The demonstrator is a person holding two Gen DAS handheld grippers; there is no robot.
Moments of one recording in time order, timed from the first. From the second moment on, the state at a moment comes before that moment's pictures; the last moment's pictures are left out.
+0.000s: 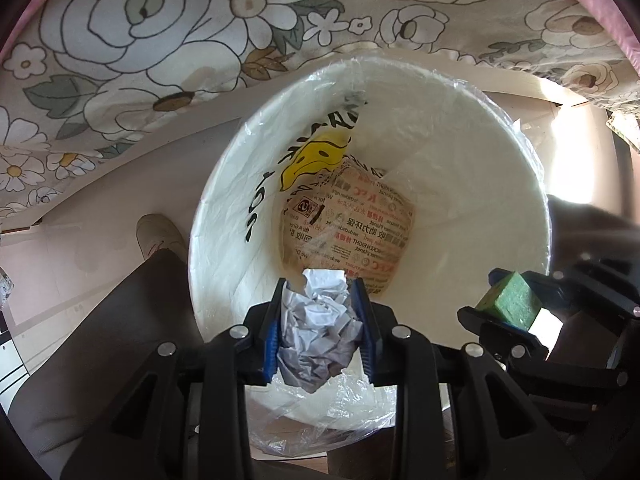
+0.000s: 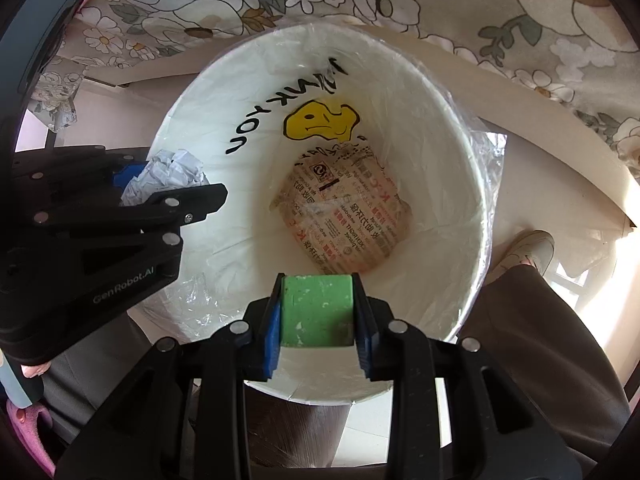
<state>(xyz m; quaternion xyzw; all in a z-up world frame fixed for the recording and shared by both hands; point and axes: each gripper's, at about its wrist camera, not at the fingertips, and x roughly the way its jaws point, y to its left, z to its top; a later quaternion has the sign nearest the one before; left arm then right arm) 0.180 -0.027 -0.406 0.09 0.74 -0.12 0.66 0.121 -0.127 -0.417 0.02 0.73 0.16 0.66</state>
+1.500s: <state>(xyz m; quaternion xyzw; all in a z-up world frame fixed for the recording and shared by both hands) 0.155 -0.021 -0.198 0.11 0.53 -0.11 0.83 0.100 -0.128 -0.258 -0.03 0.61 0.15 0.78</state>
